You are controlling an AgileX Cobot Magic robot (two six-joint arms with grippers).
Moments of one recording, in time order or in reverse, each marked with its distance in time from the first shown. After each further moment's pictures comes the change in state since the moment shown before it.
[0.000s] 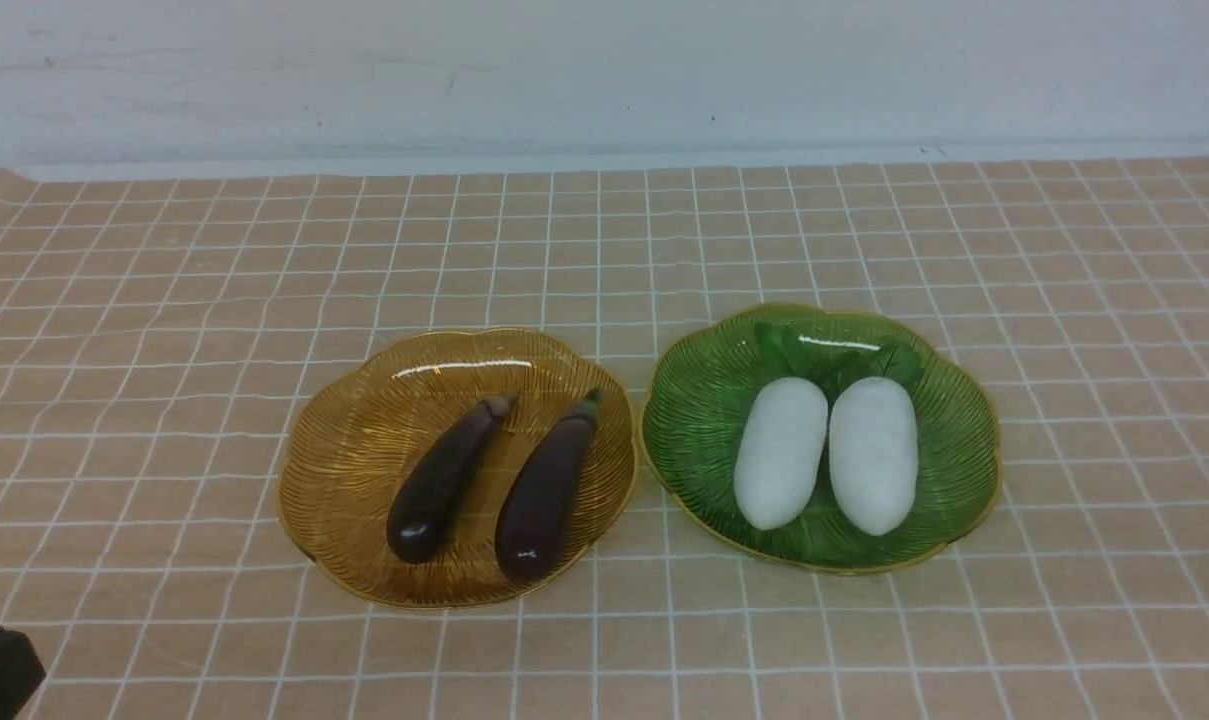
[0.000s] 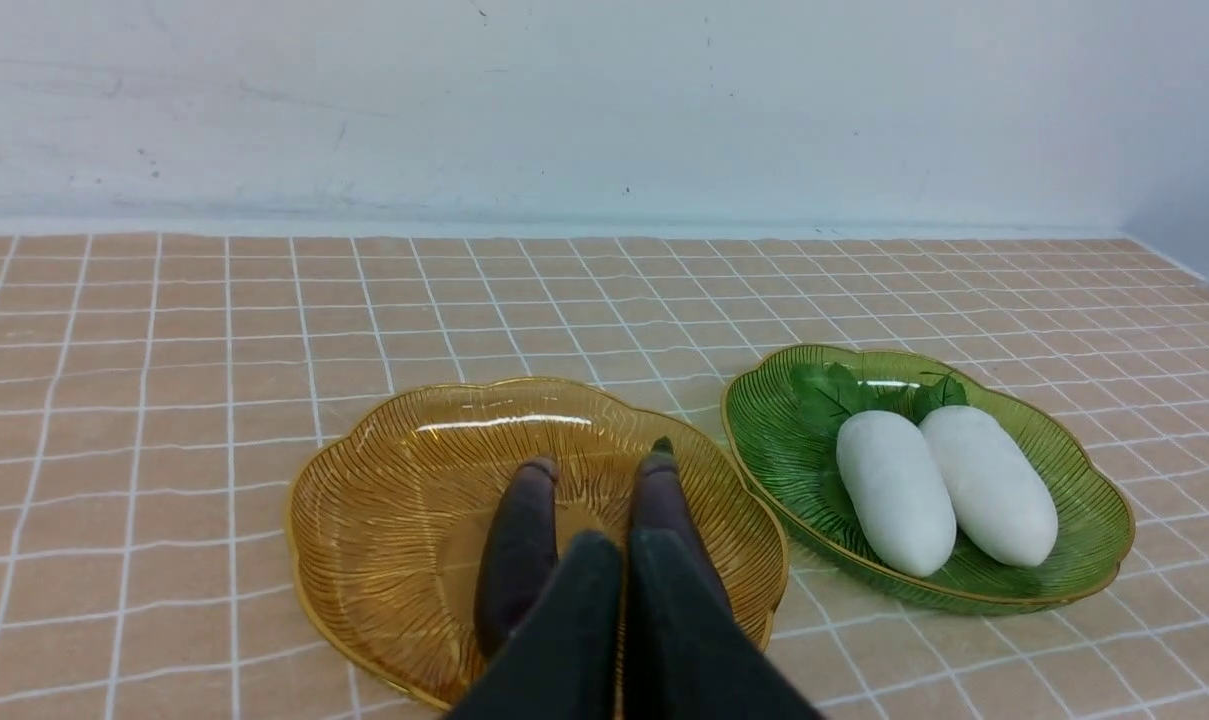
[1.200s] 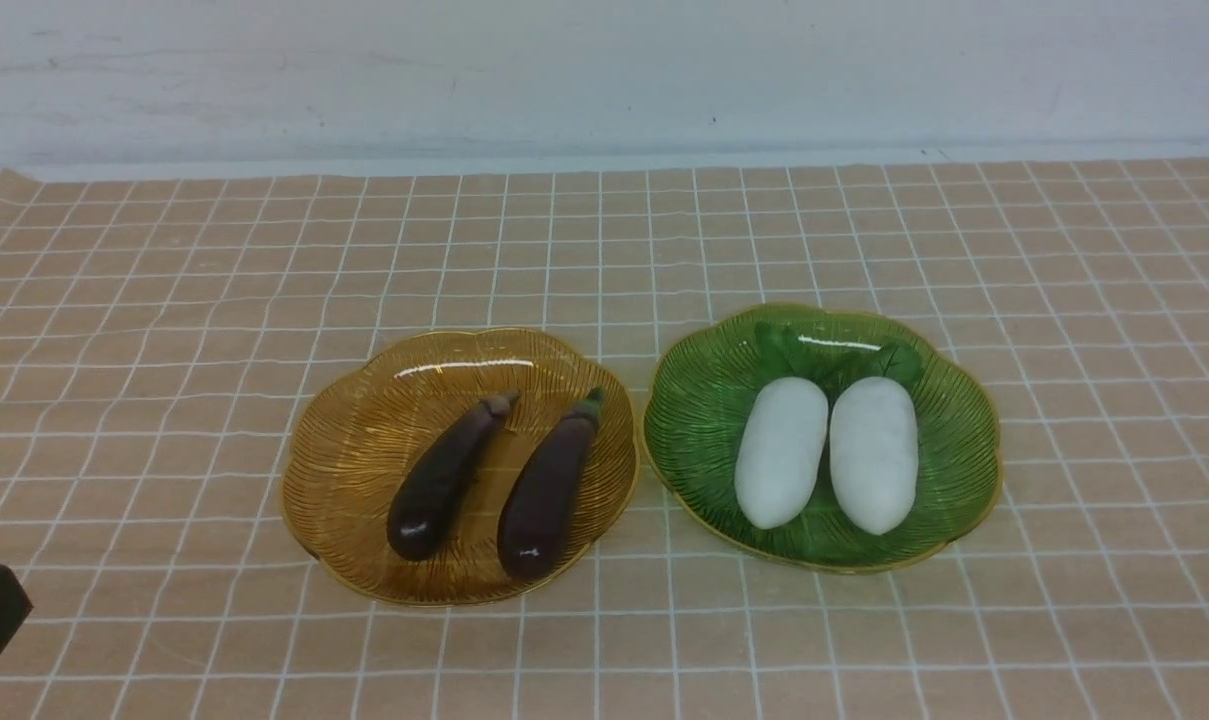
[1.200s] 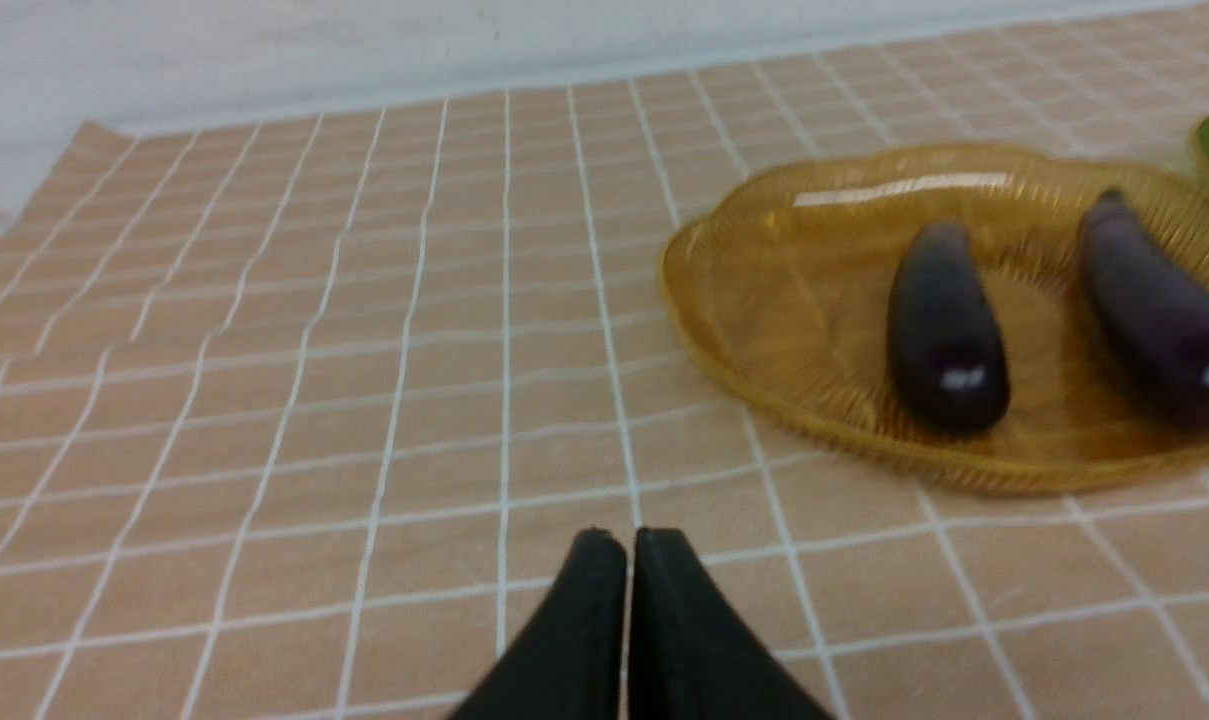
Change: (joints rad) right arm 0.000 0.000 0.000 0.000 0.005 -0.001; left arm 0.284 -0.151 0.416 0.093 -0.147 0.220
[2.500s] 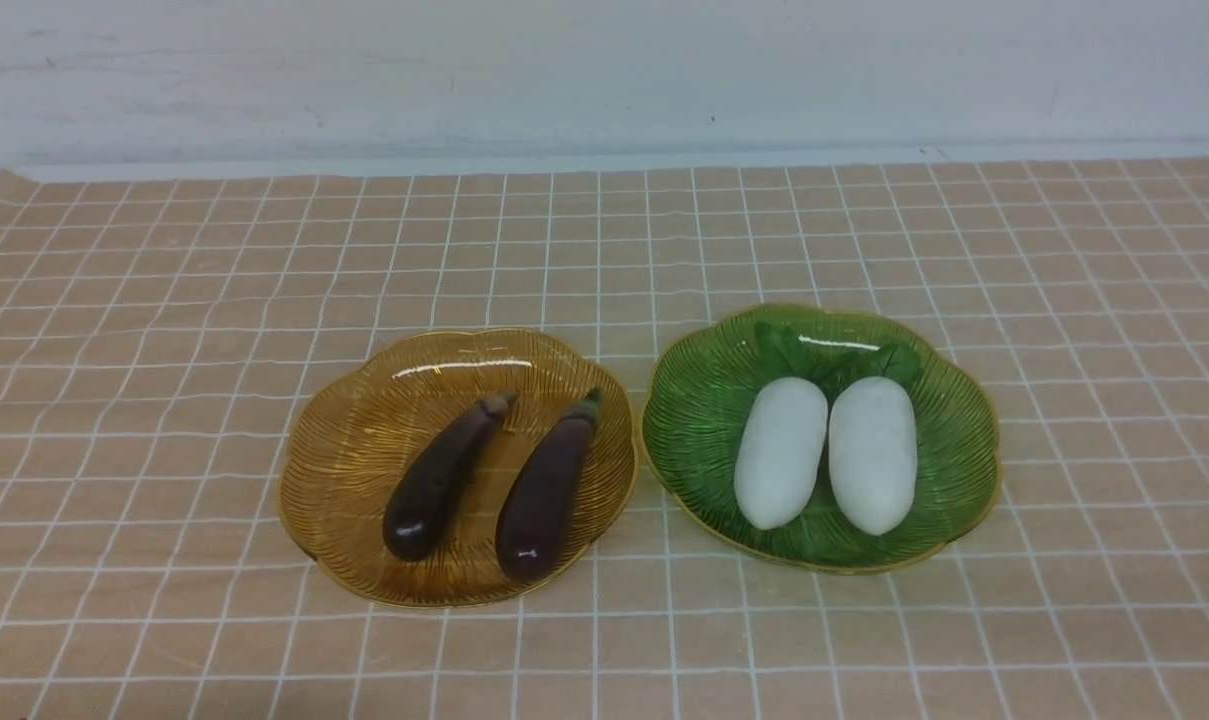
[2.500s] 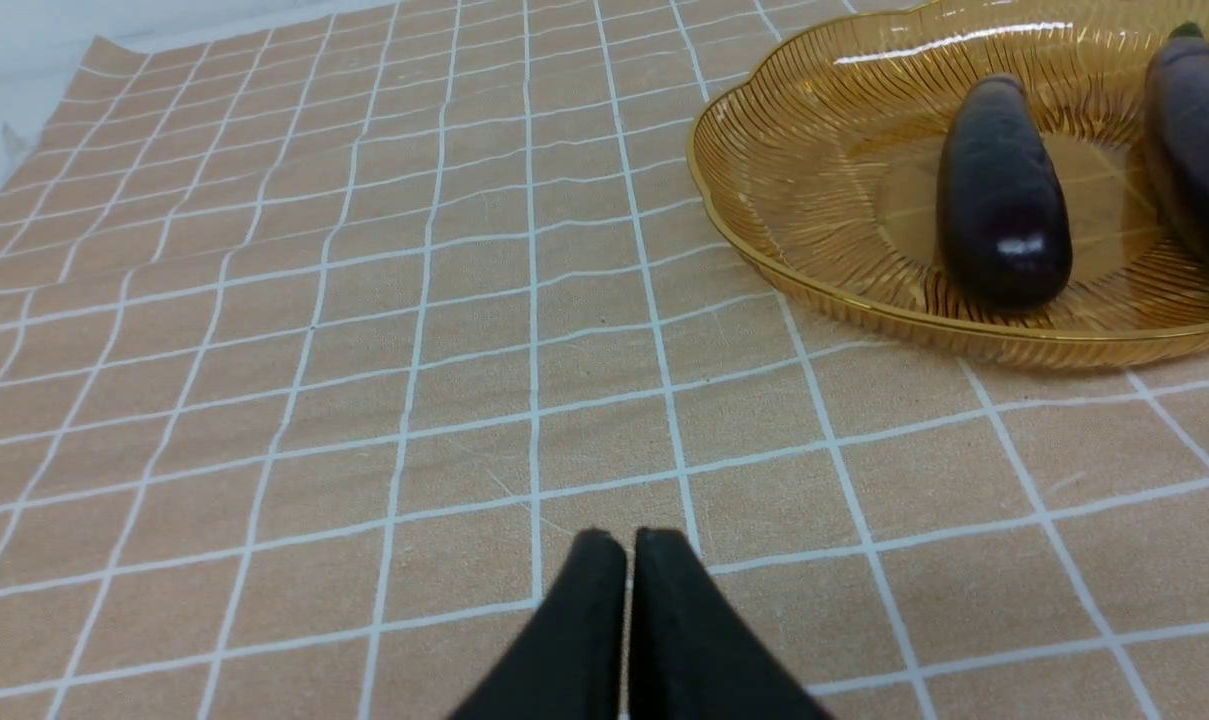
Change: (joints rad) right arm -0.010 0.000 0.007 -0.001 0.052 -0.010; left arm 0.003 -0.003 0.003 0.032 0.048 0.001
